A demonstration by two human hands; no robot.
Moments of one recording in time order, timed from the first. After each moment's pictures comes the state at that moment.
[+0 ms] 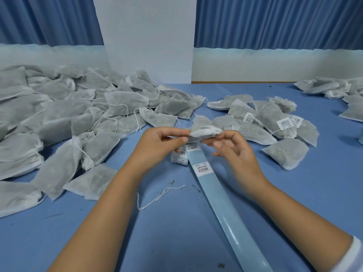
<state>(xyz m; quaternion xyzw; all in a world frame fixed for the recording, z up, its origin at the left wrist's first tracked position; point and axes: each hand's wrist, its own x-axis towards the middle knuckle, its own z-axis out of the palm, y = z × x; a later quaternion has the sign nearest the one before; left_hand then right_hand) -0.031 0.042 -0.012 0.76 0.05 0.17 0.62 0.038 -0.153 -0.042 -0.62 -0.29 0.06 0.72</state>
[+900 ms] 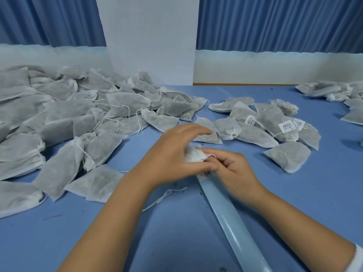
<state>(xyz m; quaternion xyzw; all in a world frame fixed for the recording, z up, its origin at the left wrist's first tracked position) -0.047 0.018 0.004 0.92 -0.13 0.23 0.30 0.018 -0.148 -0.037 -0.68 -0.41 0.05 0.61</state>
